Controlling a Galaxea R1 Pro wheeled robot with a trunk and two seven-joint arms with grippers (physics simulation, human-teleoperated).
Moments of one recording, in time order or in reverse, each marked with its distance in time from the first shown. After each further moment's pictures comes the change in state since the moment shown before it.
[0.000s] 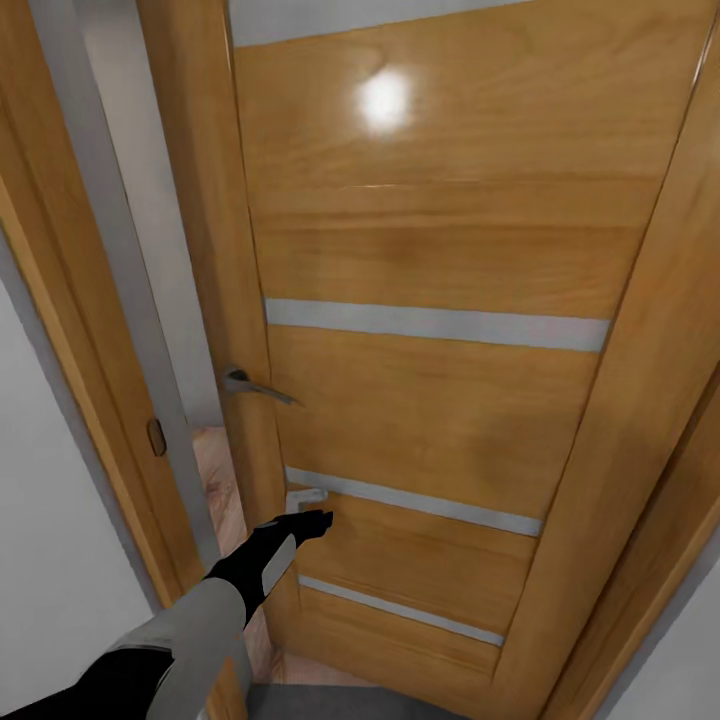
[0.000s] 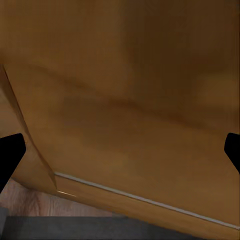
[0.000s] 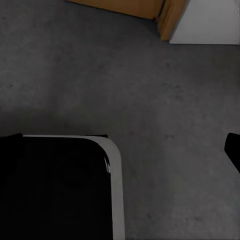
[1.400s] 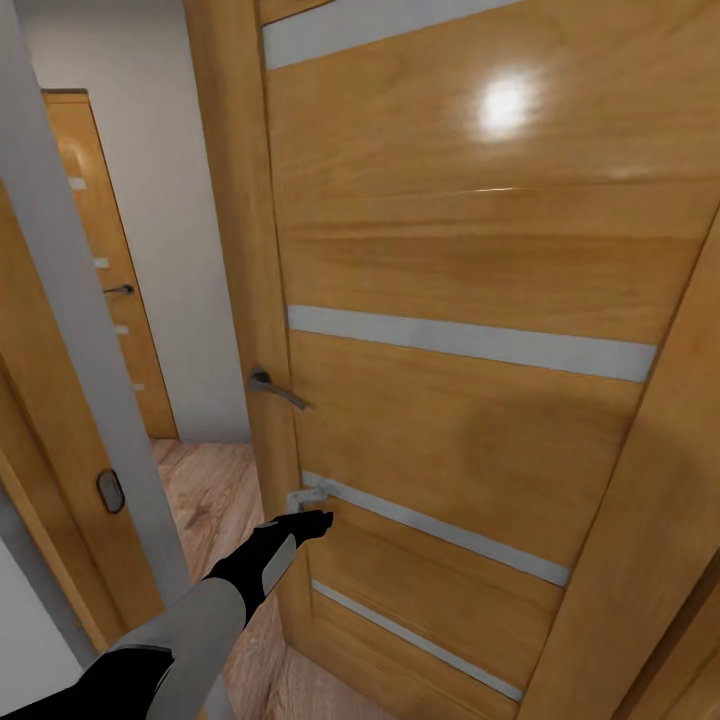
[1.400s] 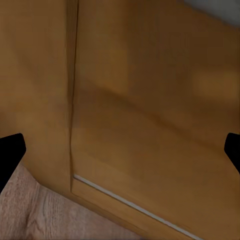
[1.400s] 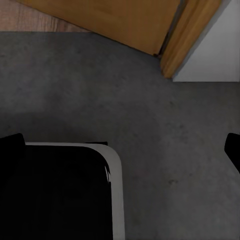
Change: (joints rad) left arm 0.000 0.000 0.000 0.000 -0.002 0.003 0.000; right arm 0.000 0.000 0.000 0.000 0.000 -0.003 0.001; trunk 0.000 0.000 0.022
